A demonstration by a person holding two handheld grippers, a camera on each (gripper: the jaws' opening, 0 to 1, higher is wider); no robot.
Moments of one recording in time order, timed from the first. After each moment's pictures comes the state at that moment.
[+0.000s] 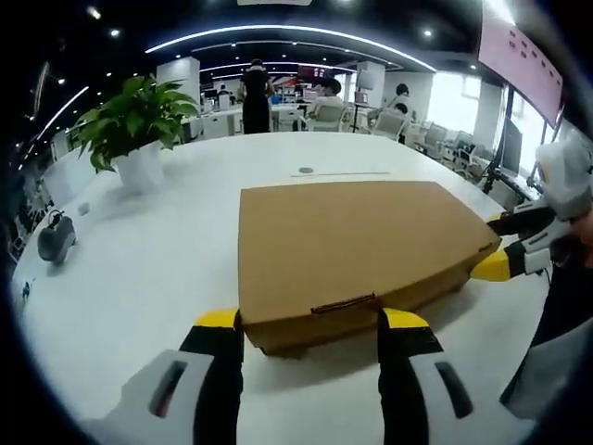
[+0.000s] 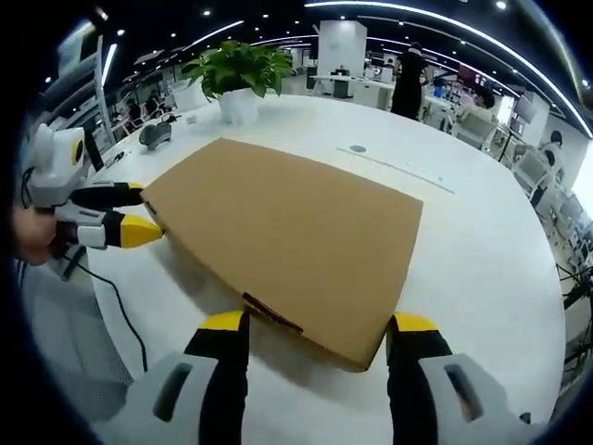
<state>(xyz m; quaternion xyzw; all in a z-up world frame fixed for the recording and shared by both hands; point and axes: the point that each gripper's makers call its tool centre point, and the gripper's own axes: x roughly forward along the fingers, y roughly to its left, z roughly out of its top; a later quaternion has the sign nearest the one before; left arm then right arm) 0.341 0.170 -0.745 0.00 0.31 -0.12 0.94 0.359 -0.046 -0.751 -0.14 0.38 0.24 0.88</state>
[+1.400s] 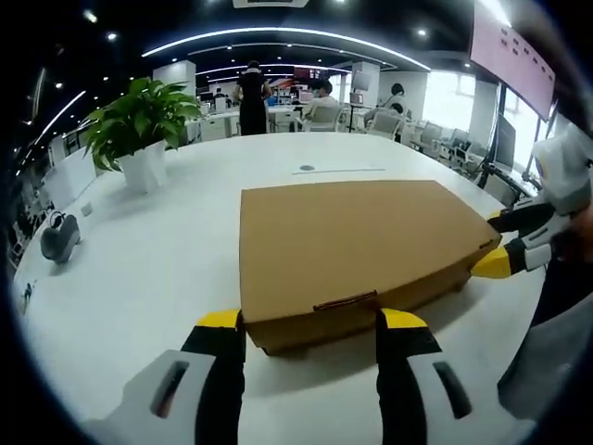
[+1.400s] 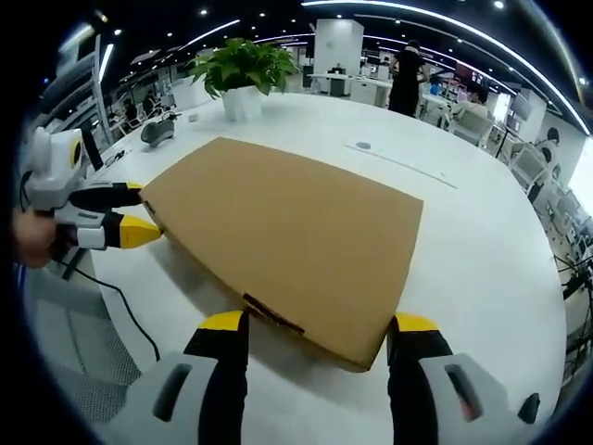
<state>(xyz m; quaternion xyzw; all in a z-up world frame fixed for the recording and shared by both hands) 0.319 0.188 -0.746 0.01 0.31 -0.13 0.94 0.333 -0.029 -0.752 -0.13 0.39 0.23 0.88</state>
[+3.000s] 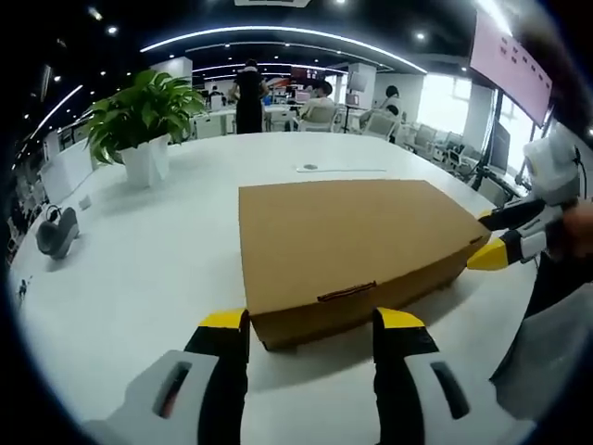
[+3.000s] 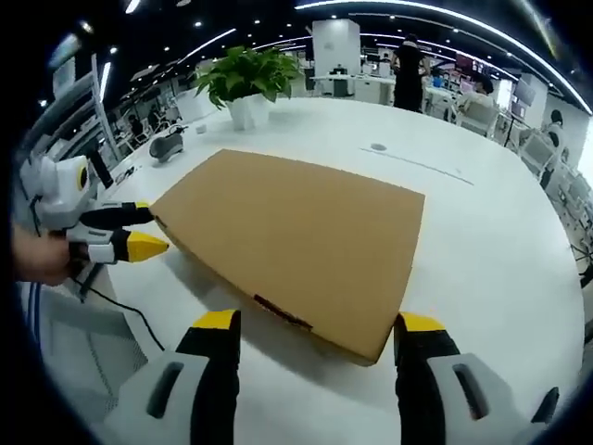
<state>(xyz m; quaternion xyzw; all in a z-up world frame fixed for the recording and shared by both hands) 0.312 0.217 -0.740 -0.01 0.31 -0.15 0.94 0.326 0.000 -0.744 -0.10 0.39 0.28 0.87</state>
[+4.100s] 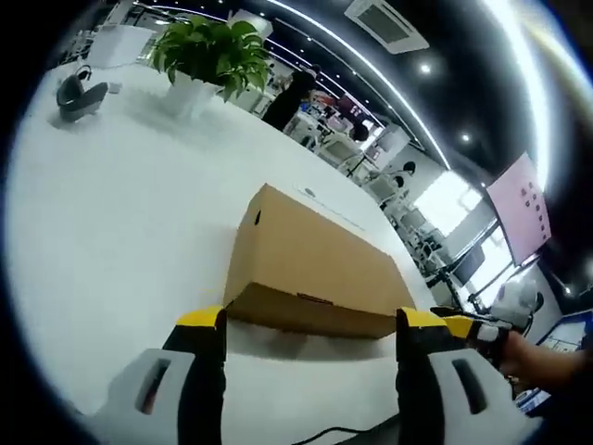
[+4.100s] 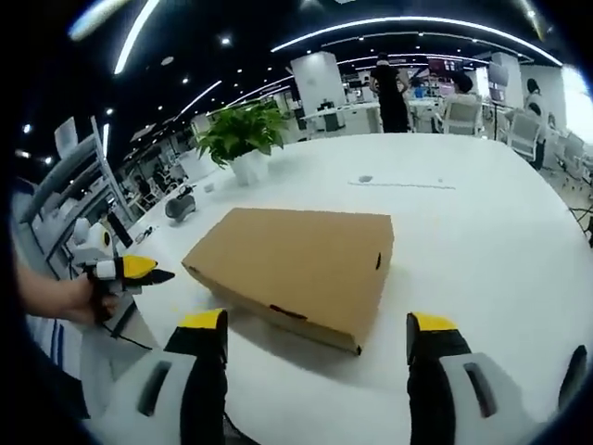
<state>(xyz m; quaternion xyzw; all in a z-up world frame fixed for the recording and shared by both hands) 0.280 0.222 -0.708 -0.30 0.29 -0.13 0.90 0.312 -0.026 -0.693 0.06 0.33 0.26 0.90</state>
